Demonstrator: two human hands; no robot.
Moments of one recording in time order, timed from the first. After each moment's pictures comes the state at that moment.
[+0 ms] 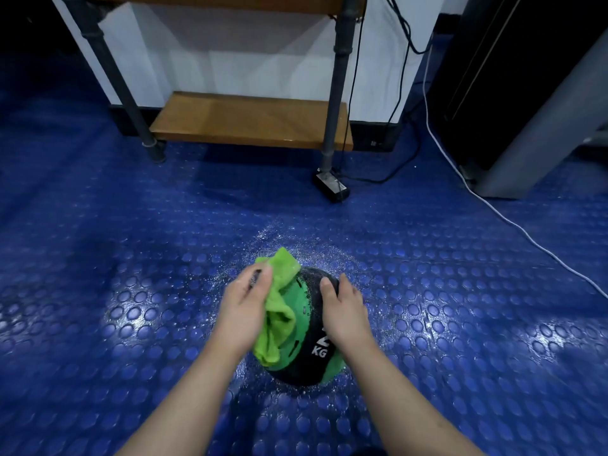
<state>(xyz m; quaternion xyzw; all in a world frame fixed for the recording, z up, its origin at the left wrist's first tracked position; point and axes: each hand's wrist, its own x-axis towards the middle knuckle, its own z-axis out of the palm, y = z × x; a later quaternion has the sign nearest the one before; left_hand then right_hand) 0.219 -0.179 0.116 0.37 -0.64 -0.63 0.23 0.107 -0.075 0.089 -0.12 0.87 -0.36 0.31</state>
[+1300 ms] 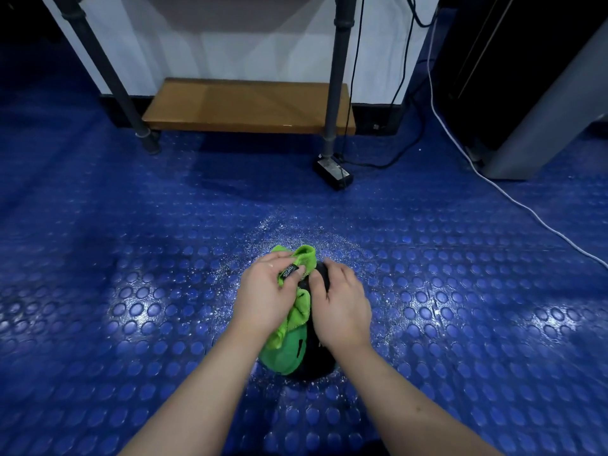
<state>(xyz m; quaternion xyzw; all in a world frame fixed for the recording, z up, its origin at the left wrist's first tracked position) 0.195 -0.187 0.101 0.34 -0.83 -0.40 0.19 0.127 -0.086 0.088 -0.24 0.91 -0.31 0.15</state>
